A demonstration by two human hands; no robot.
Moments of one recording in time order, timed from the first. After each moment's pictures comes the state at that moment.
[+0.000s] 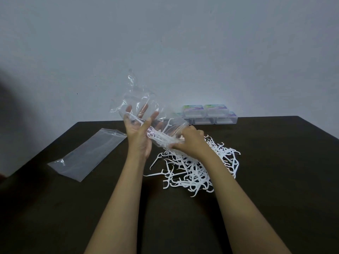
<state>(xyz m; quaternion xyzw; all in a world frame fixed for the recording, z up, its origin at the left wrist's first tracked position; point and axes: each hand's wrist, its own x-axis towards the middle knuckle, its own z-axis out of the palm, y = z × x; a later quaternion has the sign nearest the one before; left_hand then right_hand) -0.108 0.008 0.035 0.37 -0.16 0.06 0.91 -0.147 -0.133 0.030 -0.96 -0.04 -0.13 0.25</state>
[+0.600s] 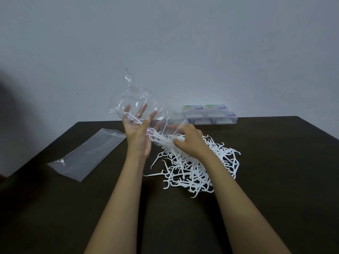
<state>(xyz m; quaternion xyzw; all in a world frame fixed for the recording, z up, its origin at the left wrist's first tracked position) -0.108 0.010 0.034 0.36 -0.17 0.07 0.92 -0.140 -0.132 0.024 -0.94 -0.06 -0.17 0.30</state>
